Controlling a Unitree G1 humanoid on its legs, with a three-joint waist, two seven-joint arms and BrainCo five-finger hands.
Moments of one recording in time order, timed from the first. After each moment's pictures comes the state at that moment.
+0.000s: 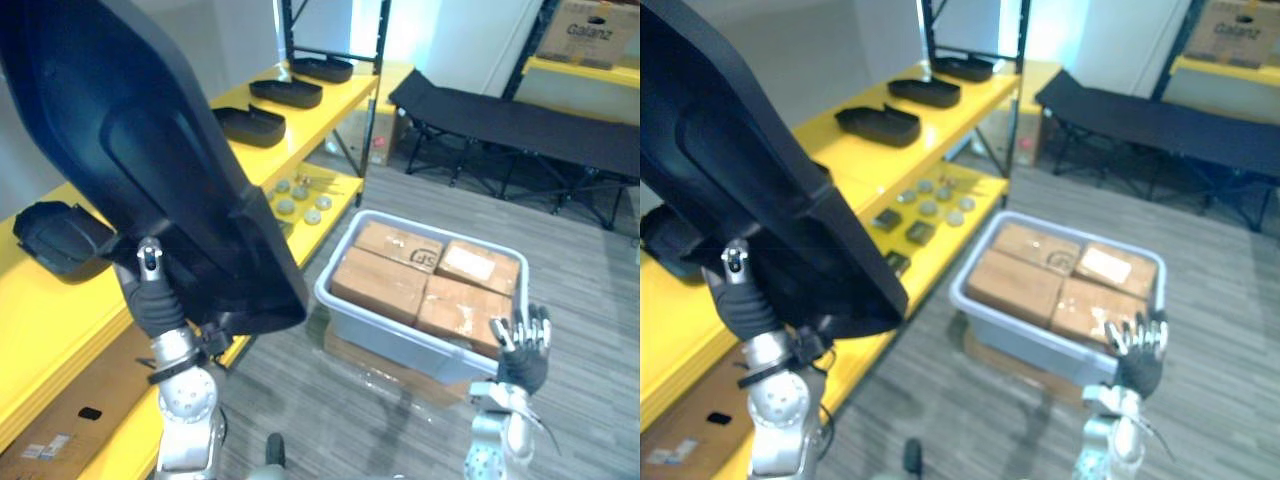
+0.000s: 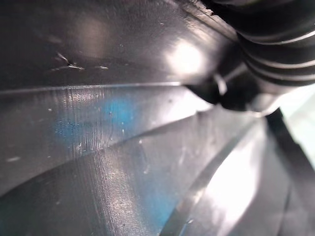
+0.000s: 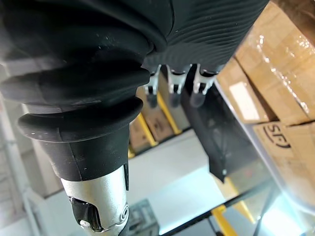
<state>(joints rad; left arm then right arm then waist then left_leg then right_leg) 0.14 0.04 0.03 -0.41 0.05 -0.39 0.43 0.22 0.00 -0.19 0.13 0.58 -0.50 -0.09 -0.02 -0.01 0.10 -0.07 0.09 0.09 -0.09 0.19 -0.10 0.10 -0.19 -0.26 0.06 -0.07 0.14</state>
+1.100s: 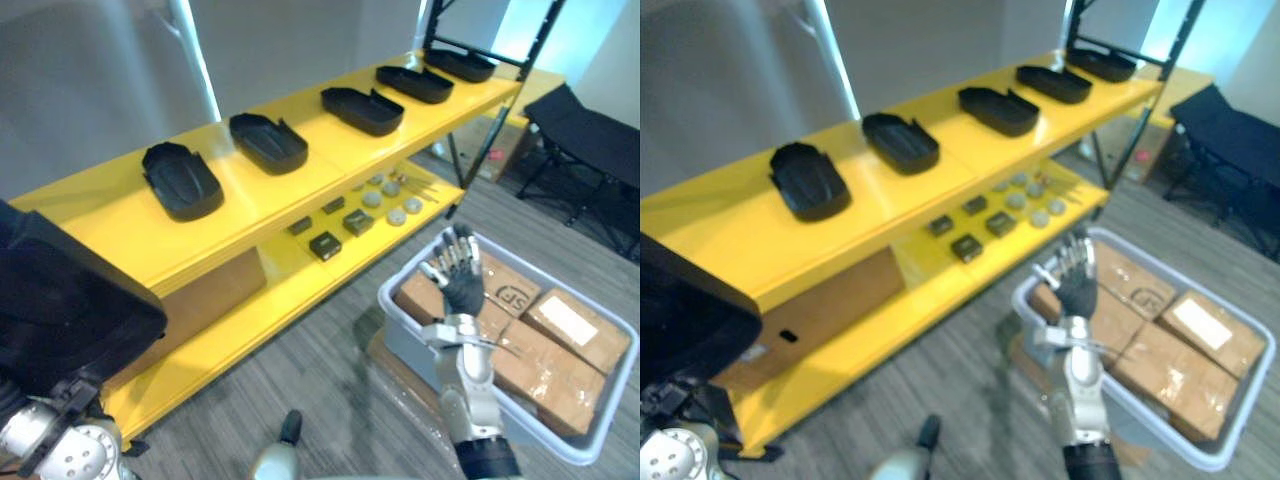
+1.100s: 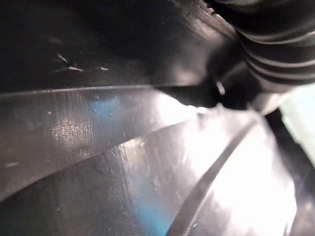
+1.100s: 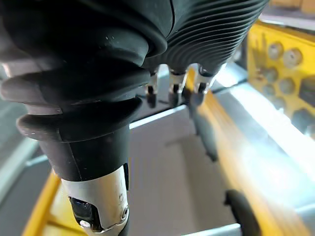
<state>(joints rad) 0.32 0.01 0.54 -0.48 0.00 -0.40 0.60 -0.06 -0.08 0.05 0.10 0.39 -0.34 -0.08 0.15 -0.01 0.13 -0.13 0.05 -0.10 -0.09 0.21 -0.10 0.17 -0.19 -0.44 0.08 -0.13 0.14</state>
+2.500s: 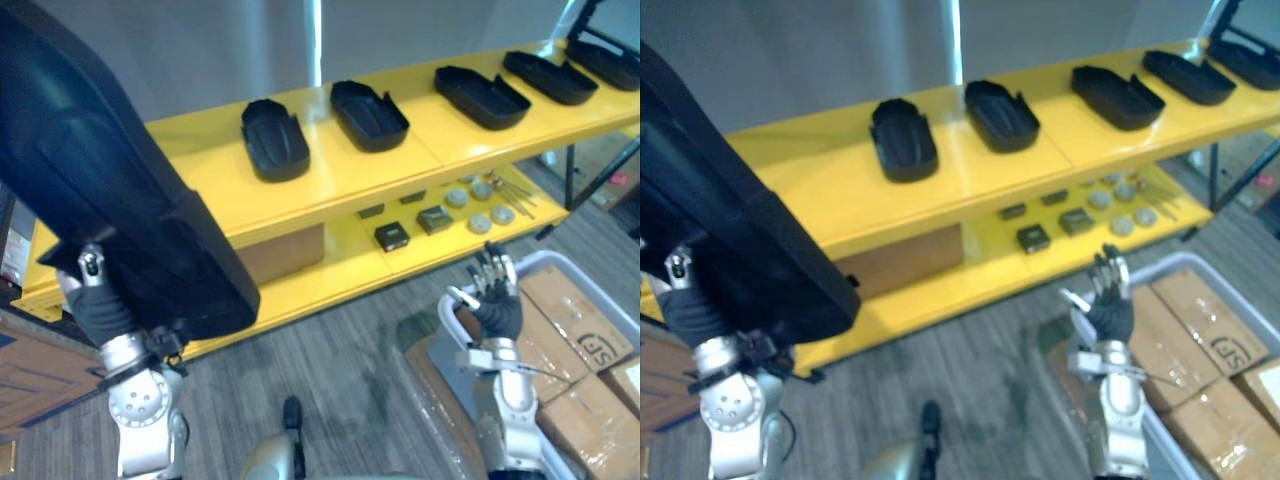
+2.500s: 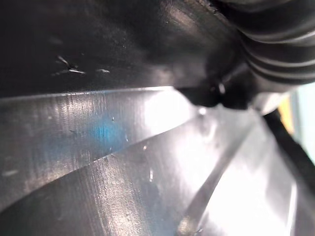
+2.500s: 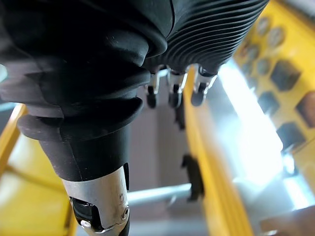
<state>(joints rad) 0.17 0.10 0.19 -0.35 -0.06 -0.41 0.35 0.16 -0.13 -0.12 -0.01 0.34 -0.34 -0.01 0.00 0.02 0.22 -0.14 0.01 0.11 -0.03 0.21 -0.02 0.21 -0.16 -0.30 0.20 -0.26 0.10</state>
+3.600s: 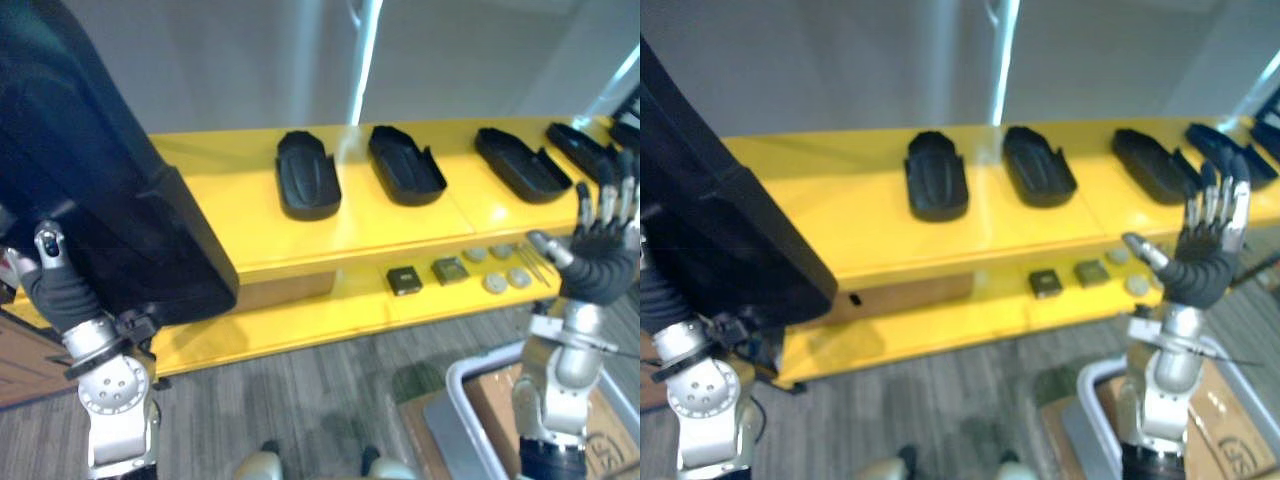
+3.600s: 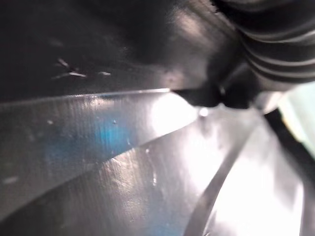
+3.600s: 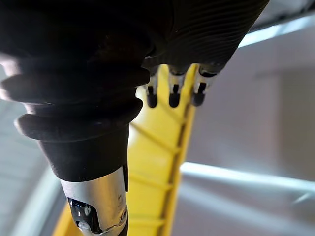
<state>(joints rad) 0.11 0.10 0.29 -0.37 0.00 -0.35 0.45 -0.11 -0.30 -0.29 -0.22 0.31 -0.48 -0.07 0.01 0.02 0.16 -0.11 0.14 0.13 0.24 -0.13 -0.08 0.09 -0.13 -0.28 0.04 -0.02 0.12</state>
